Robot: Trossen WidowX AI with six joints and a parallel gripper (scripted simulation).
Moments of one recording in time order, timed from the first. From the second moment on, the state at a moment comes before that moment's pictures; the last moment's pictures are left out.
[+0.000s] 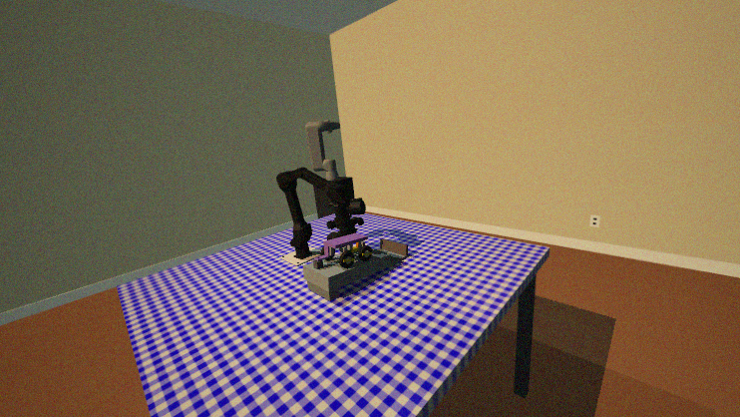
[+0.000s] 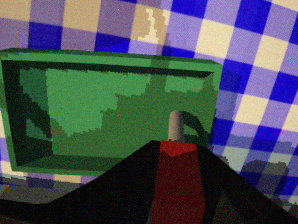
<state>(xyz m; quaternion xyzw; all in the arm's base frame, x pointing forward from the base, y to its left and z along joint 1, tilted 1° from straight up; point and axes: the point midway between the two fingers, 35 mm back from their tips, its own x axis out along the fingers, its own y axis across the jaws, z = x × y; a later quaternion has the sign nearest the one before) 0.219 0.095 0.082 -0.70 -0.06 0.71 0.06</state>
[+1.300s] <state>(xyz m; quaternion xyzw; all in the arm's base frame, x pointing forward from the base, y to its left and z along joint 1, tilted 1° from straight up) 0.220 0.070 0.071 -0.70 -0.06 0.70 0.06</state>
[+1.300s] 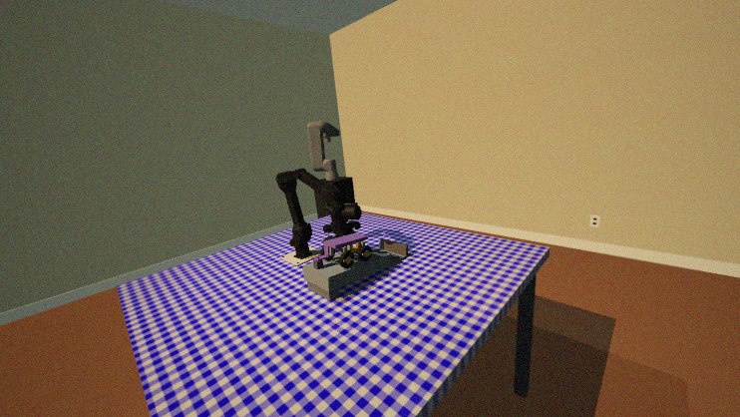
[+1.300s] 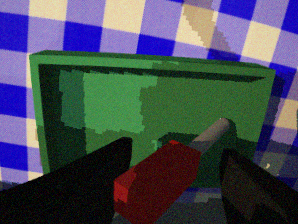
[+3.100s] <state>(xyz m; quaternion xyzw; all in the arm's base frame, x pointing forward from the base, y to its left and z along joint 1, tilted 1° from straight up) 0.219 0.050 0.074 -0.70 -0.06 0.71 0.06</state>
